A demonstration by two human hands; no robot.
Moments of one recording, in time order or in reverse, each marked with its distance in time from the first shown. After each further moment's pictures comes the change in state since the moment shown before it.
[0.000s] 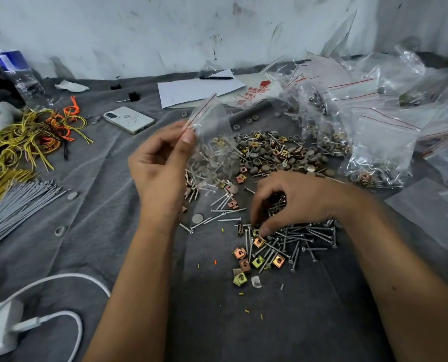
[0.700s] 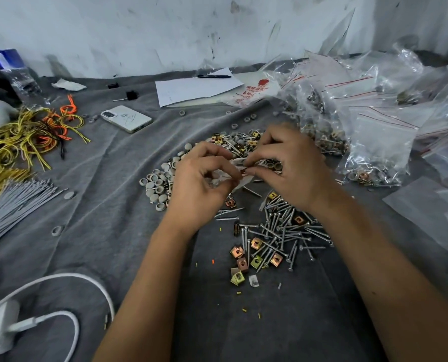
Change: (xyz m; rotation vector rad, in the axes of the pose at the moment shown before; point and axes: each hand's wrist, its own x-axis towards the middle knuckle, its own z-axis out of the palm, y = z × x) left_hand -0.019 -0.002 0.014 0.609 -0.519 0.094; right_hand 0.013 -0.003 0.004 -0.351 0.832 -0.251
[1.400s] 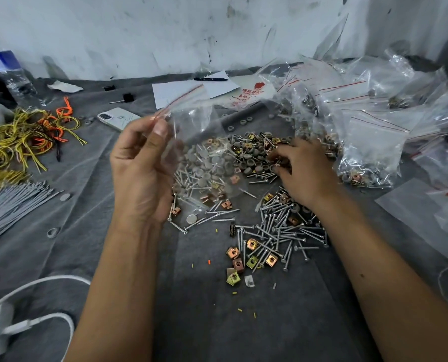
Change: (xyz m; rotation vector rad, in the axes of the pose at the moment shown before) left_hand 0.010 0.016 -0.040 -1.118 0.364 -0.153; right_hand -0.011 0.041 0.008 -0.304 -0.078 0.412
